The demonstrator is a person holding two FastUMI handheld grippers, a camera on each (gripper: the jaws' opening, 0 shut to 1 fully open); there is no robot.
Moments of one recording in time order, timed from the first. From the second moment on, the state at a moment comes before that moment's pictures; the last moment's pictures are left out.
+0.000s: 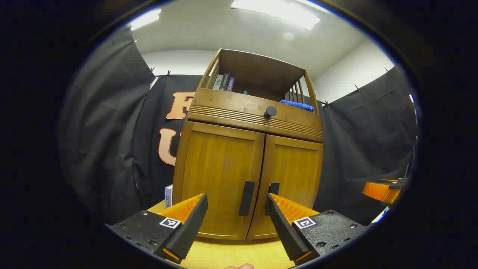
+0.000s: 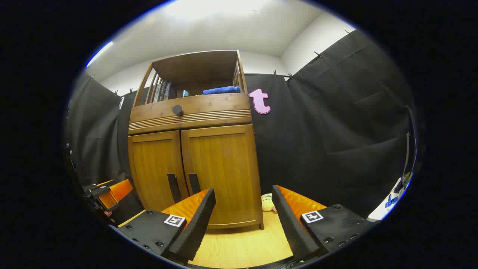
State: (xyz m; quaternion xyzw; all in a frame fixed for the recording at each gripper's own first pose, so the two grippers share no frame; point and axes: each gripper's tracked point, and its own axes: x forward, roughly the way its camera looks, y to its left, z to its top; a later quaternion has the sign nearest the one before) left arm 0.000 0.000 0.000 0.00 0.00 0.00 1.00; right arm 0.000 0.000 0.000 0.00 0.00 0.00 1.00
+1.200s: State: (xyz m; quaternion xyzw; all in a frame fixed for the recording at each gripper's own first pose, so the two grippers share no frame) left arm -0.012 0.007 -0.002 -0.01 0.01 0.01 1.00; right arm -0.013 0.000 0.004 0.00 0.00 0.01 1.00
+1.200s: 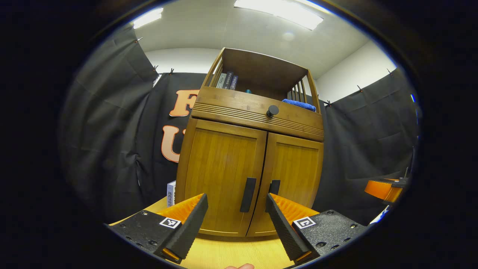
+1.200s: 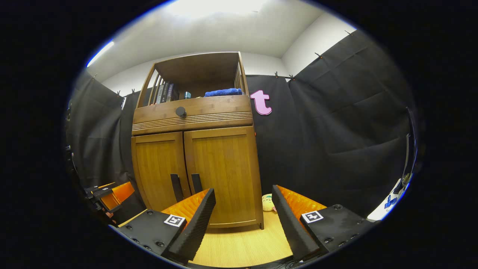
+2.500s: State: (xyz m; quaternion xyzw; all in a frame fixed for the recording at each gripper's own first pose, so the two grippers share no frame) left arm -0.016 0.026 0.014 0.01 -0.01 0.04 1.00; right arm 0.122 0.066 -0.006 0.00 -0.01 0.08 1.00
